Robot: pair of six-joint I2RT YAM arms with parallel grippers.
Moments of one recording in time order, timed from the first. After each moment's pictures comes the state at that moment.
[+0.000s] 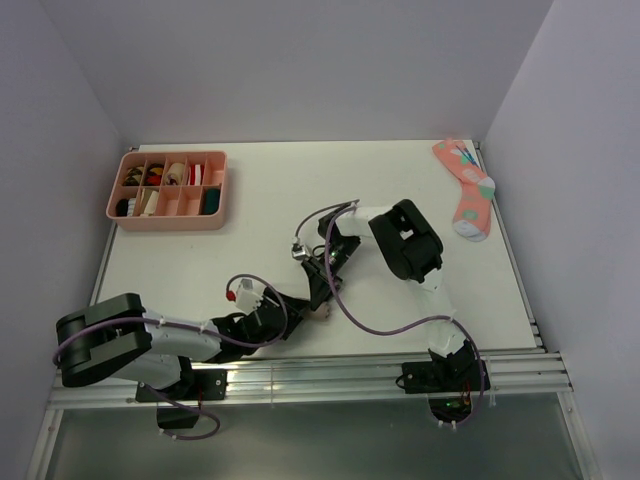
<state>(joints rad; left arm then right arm) -1.19 1.35 0.26 0.40 -0.50 -1.84 0.60 2.31 1.50 -1.14 -1.11 -0.36</state>
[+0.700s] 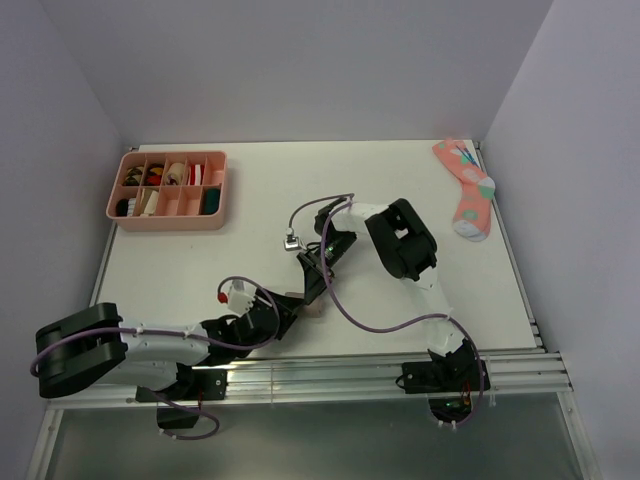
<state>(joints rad) -1.20 1.22 0.23 0.31 -0.55 -1.88 0.60 2.37 1.62 -1.29 -1.23 -0.64</state>
